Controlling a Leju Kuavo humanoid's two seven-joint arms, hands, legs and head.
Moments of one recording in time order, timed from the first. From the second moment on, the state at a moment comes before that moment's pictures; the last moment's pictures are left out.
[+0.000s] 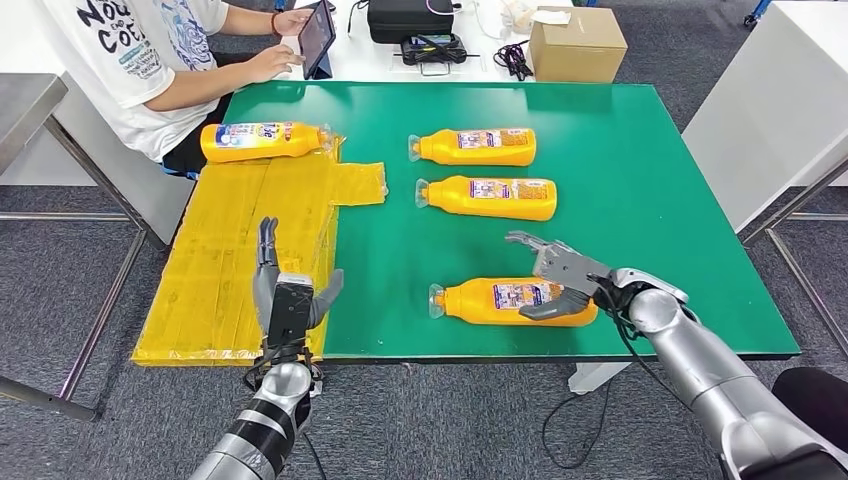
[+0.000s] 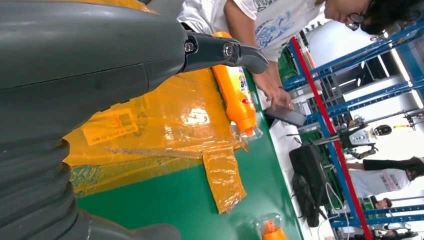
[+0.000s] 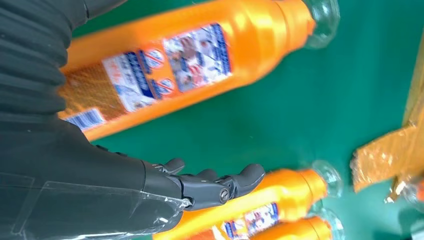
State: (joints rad) left arm -0.38 -0.26 -0.42 -0.85 -0.26 0.69 -0.70; right arm -0.56 -0.47 0.65 -1.06 0.16 0.47 -0.32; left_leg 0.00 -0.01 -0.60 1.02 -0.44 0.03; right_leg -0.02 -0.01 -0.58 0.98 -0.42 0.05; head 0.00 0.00
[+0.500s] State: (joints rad) left arm -0.40 -0.27 -0.46 -0.80 -0.23 0.68 -0.70; right arm -0.59 -0.62 0.80 -1.21 0.12 0.50 -0.21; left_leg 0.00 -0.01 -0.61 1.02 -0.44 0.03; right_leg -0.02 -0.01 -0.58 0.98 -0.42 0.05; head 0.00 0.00
